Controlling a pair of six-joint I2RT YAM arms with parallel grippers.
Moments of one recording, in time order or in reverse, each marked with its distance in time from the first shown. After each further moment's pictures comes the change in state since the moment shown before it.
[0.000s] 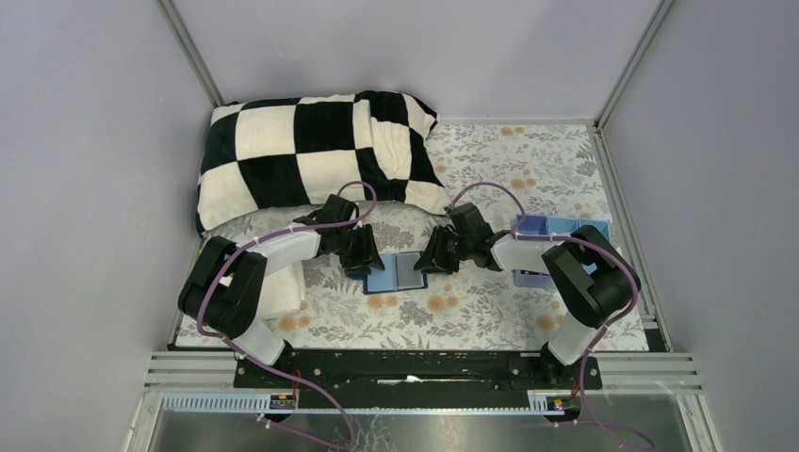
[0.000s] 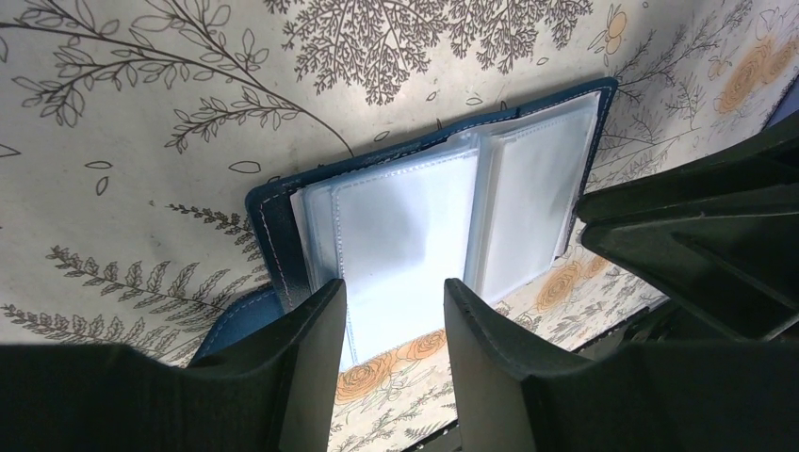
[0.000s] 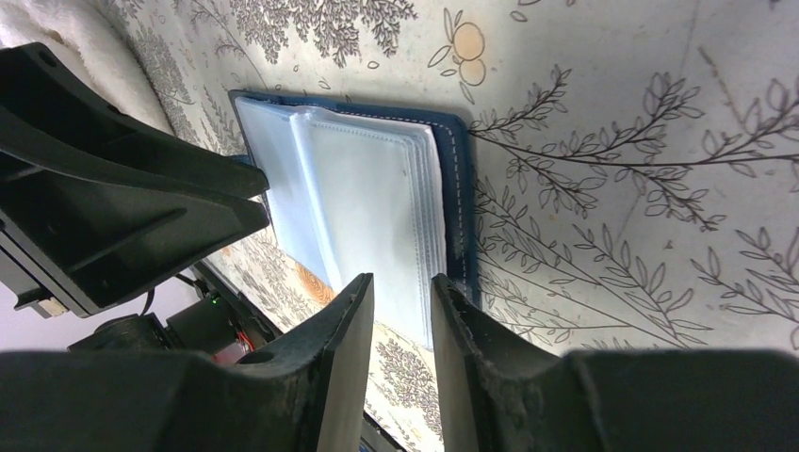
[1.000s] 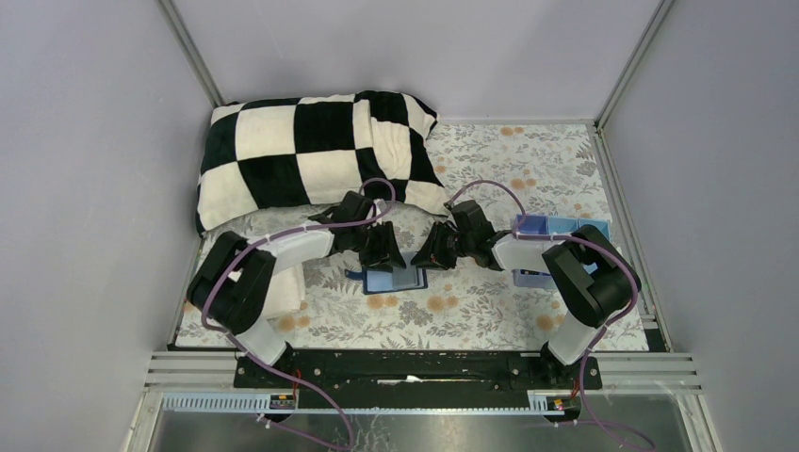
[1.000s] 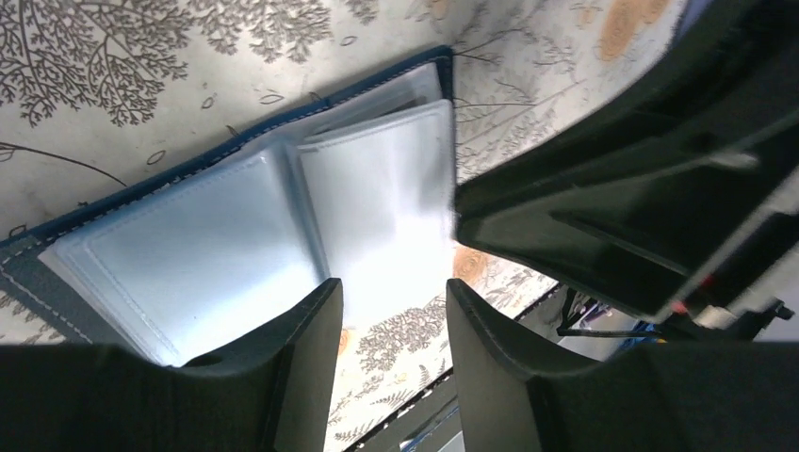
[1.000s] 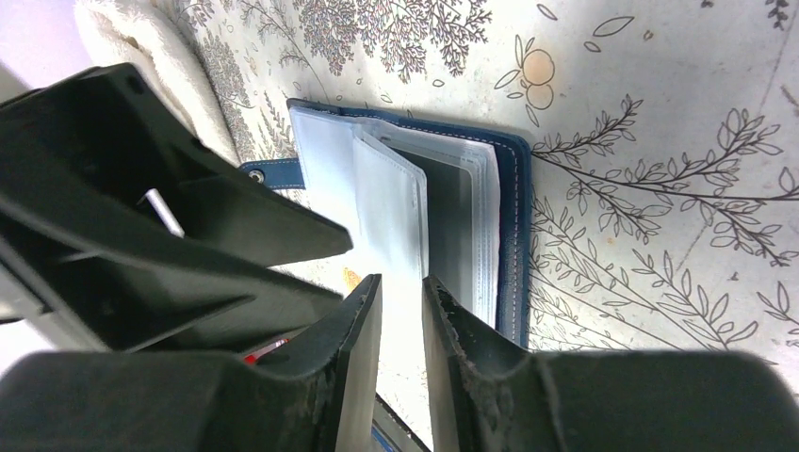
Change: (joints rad) left arm -0.103 0.064 0.067 0.079 0.107 -0.063; right arm -0.008 0.001 -0.004 0.091 -0.055 0.048
